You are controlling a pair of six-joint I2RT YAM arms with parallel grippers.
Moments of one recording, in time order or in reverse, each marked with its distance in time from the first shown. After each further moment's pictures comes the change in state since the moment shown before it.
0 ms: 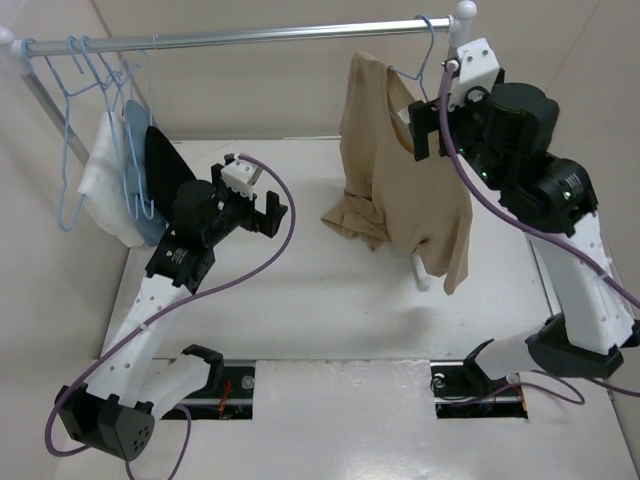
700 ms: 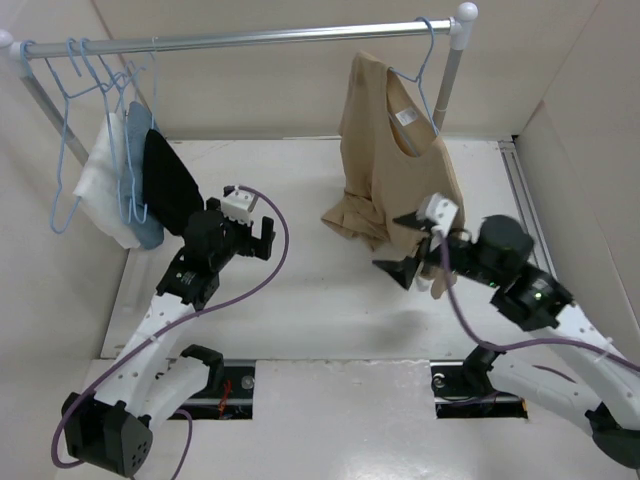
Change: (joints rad) left arm 0.011 -0.091 -0.264 0.060 -0.157 -0.008; right arm 0.068 -0.672 -1.089 0.523 -0.743 -0.039
